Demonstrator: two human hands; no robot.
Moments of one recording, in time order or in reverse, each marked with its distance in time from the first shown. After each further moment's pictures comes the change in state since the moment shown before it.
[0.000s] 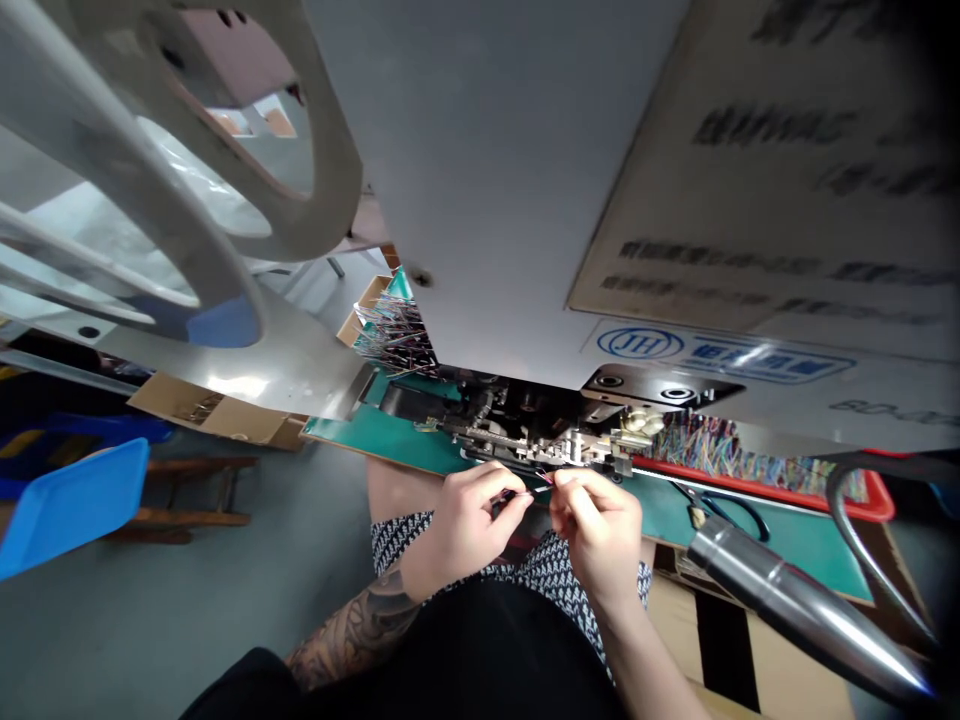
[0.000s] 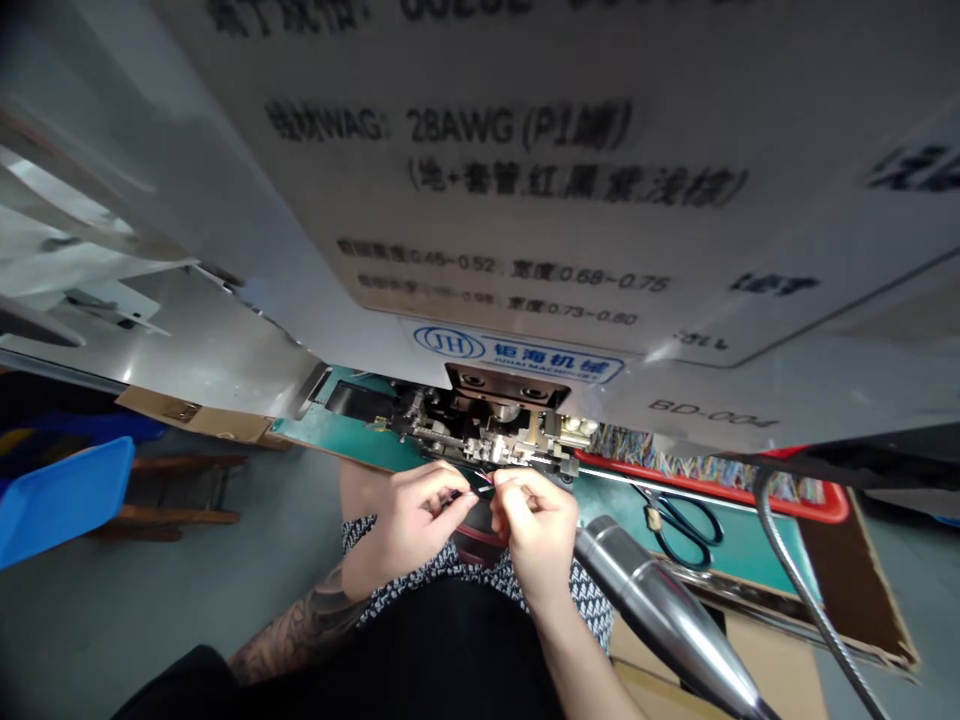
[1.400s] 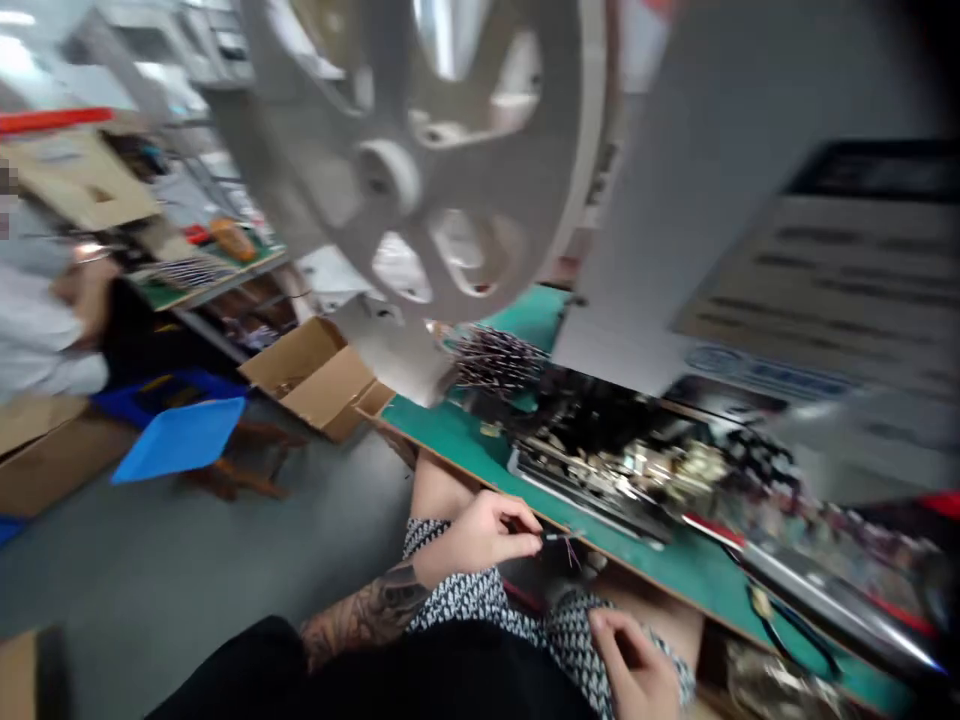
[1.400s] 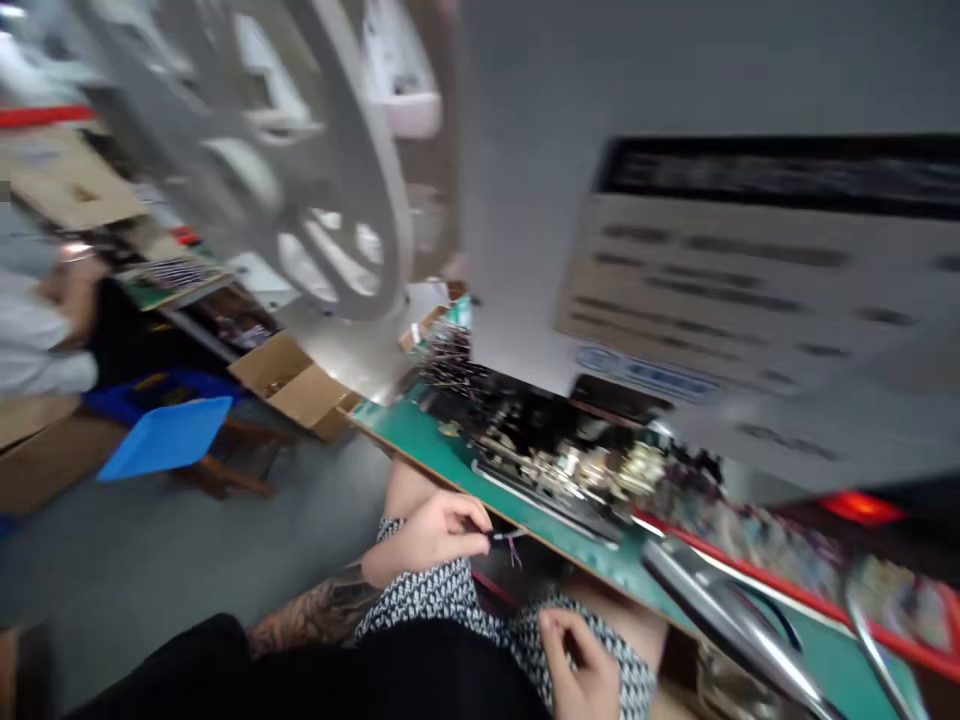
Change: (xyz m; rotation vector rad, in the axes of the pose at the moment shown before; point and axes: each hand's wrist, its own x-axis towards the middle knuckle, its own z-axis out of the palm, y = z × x) left_hand -0.044 -0.049 -0.007 -0.649 -0.124 -0.489; right_hand -0.080 0.089 -0.077 -0.569 -0.068 -0.081
